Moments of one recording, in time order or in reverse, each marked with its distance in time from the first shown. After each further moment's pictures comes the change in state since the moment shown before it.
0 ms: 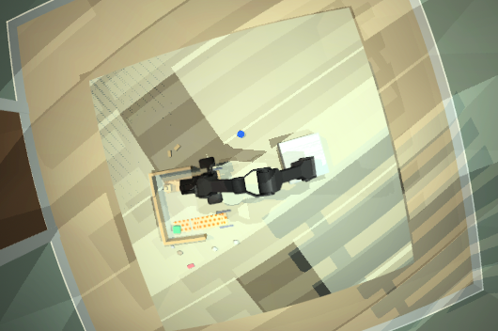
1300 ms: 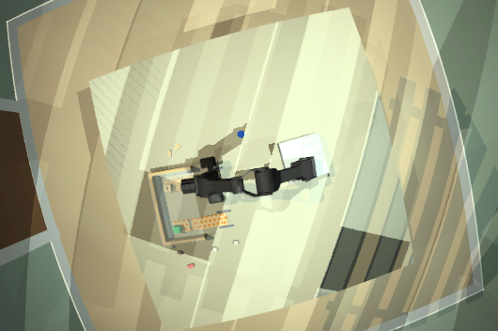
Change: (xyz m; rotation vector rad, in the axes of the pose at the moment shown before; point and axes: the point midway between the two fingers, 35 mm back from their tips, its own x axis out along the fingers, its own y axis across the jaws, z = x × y) arm 0.015 0.000 -0.002 0.000 0.005 0.000
